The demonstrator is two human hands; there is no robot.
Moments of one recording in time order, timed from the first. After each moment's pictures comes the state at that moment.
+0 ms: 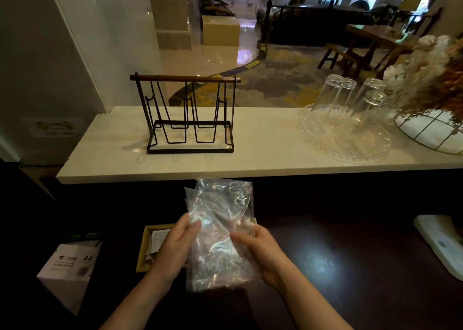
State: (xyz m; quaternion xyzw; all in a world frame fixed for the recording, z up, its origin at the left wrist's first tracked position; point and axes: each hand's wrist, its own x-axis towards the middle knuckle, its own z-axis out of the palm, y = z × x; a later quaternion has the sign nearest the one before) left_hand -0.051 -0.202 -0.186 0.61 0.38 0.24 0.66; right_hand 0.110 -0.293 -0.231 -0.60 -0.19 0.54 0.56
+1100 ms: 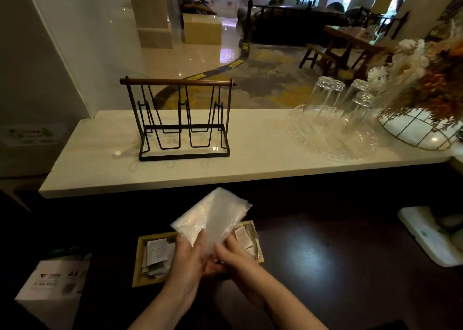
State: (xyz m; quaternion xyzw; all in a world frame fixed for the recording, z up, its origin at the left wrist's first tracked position) left_hand -0.038 -0.200 -0.223 0.44 0.38 0.27 0.77; right_hand 0.065 -0.276 -0.232 -0.54 -0.26 0.57 0.56
